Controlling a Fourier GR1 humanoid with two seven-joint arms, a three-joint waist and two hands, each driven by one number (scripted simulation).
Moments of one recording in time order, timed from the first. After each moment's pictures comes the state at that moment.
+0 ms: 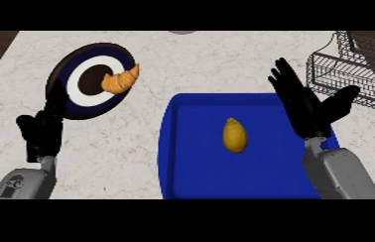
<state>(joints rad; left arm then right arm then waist) -0.15 0.40 -0.10 -1.32 0.21 0.36 -0.05 -0.29 -0.29 0.17 -1.46 -0.39 -0.15 0.14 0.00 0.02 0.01</state>
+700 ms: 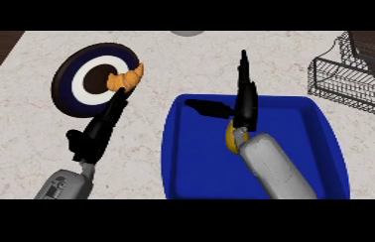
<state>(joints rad) -0.16 0.29 -0.28 -1.33 0.23 0.10 -0.12 -0.52 -0.04 0.37 -1.19 -0.05 -0.76 0.06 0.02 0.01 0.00</state>
